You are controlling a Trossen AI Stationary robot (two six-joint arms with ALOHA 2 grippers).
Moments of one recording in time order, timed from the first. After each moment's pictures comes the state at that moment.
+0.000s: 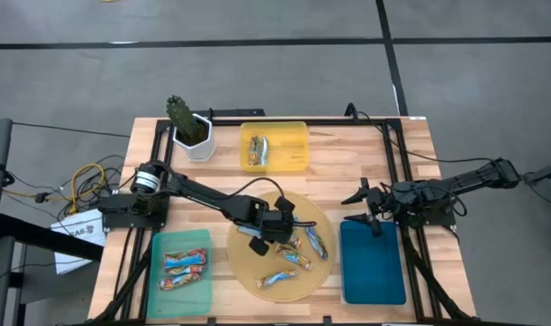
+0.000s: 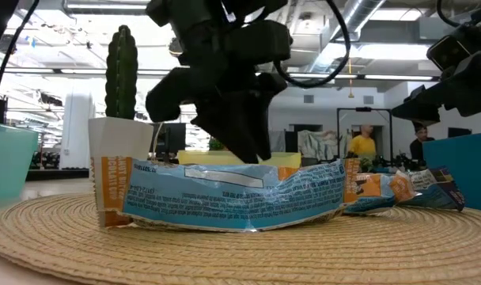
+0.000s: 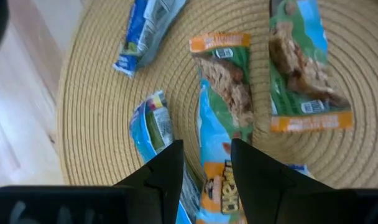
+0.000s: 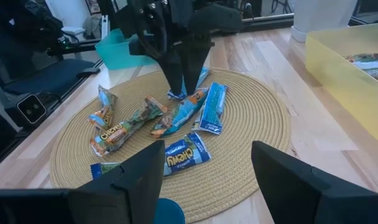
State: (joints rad) left arm -0.20 1.99 1.39 -0.46 -0.11 0.48; right arm 0.23 0.32 0.01 0.03 0.08 0.13
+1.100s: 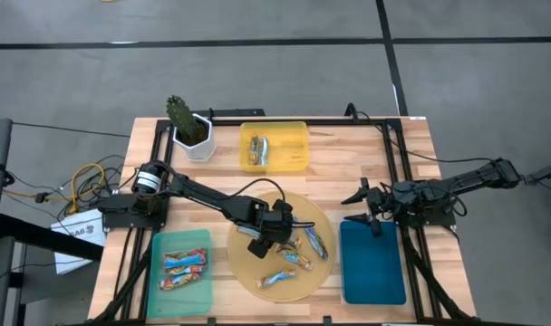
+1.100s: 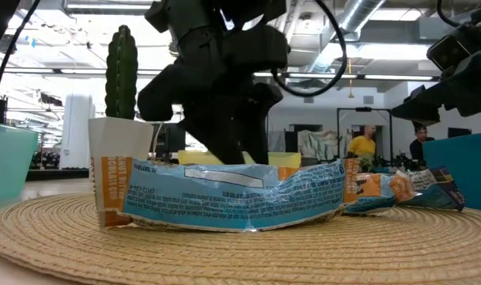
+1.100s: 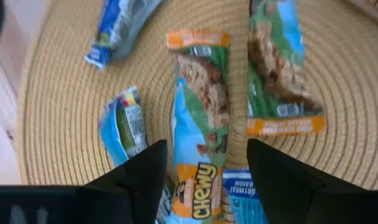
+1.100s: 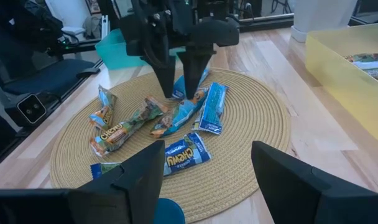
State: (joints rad) left arm -0.20 2.00 1.38 -0.46 -0.04 0.41; right arm 0.23 0.32 0.01 0.03 0.08 0.13
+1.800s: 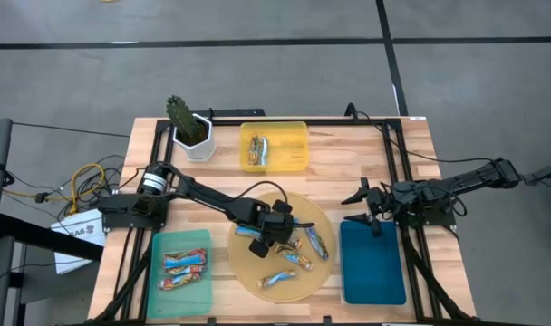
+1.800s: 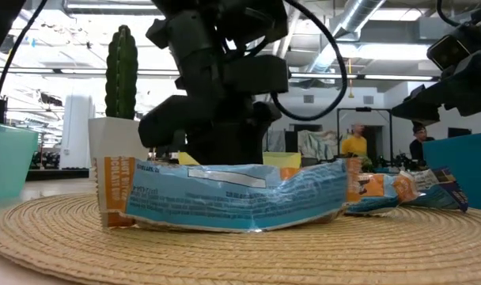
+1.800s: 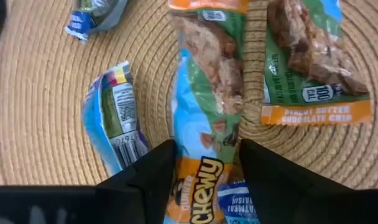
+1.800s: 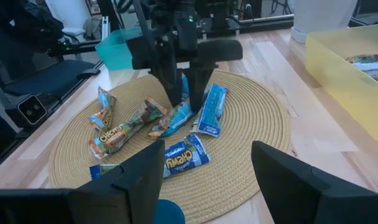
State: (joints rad) left arm -0.19 2.05 1.36 -0.42 -0.07 0.40; right arm 0.23 0.32 0.01 0.03 0.08 0.13
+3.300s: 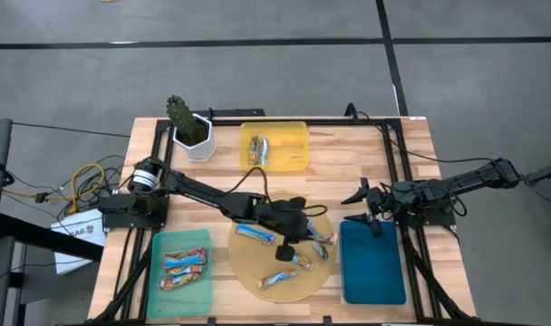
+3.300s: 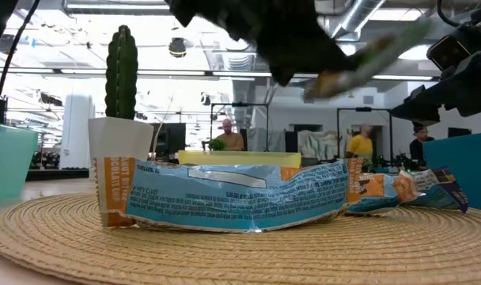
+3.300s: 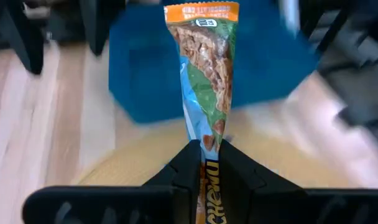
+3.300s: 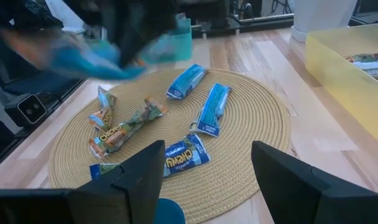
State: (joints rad) left arm -0.19 1.96 1.37 0.07 0.07 0.03; right arm 0.23 0.32 0.01 0.03 0.08 0.13
